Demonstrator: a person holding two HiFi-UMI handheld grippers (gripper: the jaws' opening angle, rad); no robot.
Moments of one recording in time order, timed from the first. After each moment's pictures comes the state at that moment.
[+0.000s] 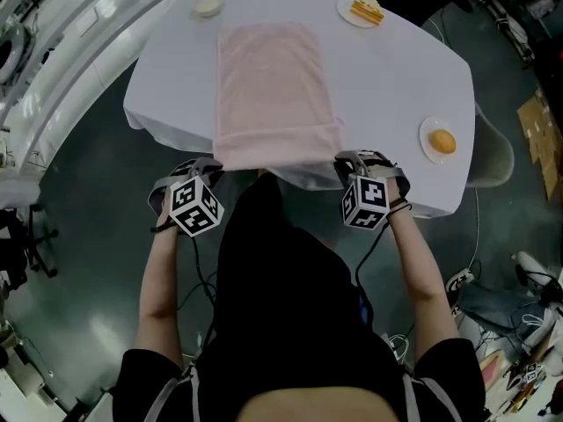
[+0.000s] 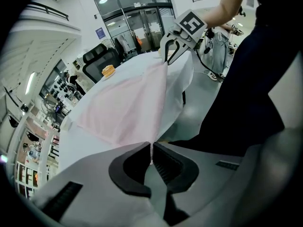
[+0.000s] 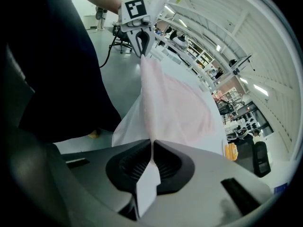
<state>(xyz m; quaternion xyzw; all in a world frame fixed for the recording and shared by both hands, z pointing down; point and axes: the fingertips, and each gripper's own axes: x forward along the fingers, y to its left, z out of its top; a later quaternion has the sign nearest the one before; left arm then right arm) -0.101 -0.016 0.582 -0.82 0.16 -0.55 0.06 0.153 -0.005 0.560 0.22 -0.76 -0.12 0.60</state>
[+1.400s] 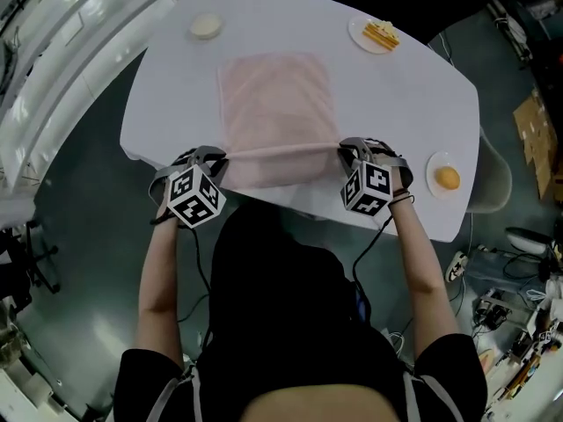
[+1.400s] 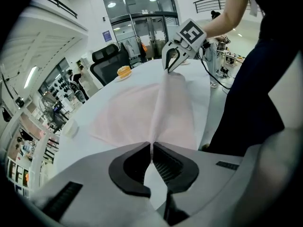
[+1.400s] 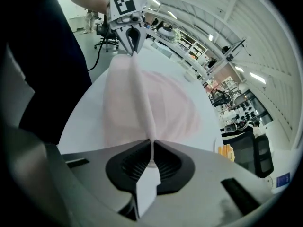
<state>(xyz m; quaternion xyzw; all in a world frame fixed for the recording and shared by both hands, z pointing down) -0.104 -0.183 0.572 -0.85 0.15 -0.51 0.04 0.147 -0.173 0.553 0.25 -0.74 -0.08 0.61</state>
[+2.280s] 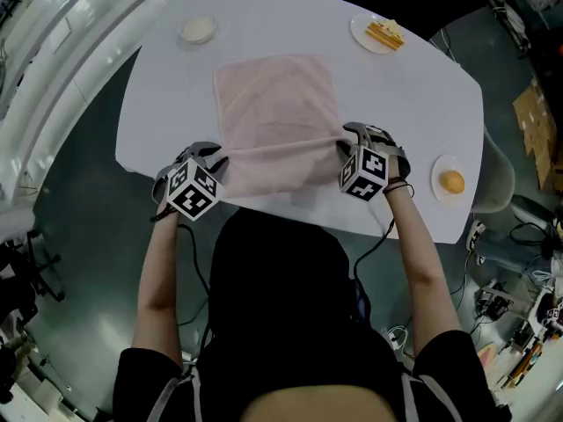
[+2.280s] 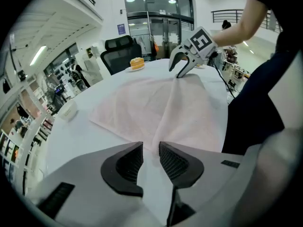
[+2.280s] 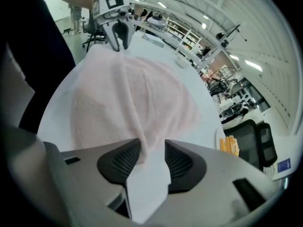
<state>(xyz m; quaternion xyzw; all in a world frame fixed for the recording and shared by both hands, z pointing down) -0.110 -0.235 0.608 -0.85 0.17 -0.49 -0.05 0.161 -0.234 0.588 0.29 -0.72 -0.03 0.63</state>
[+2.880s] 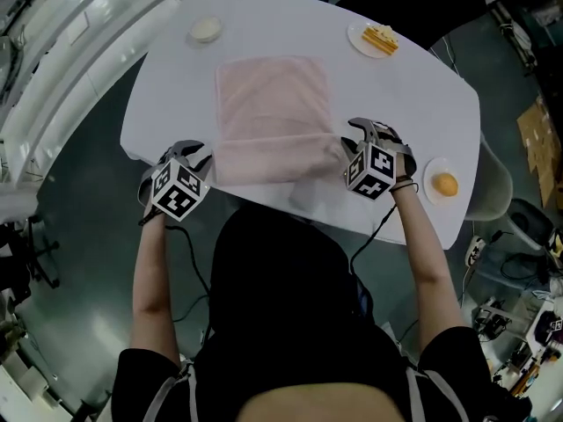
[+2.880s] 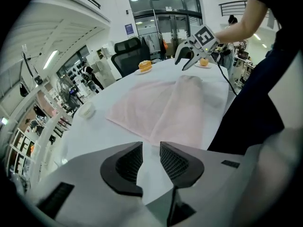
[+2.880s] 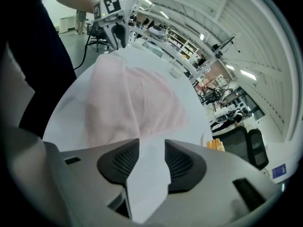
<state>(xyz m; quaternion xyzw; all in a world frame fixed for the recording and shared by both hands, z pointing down) -0.133 -0.209 0.563 -0.83 0.25 -0.50 -0.03 0.183 -0.220 0.539 0.30 -0.74 -0.08 0.60</state>
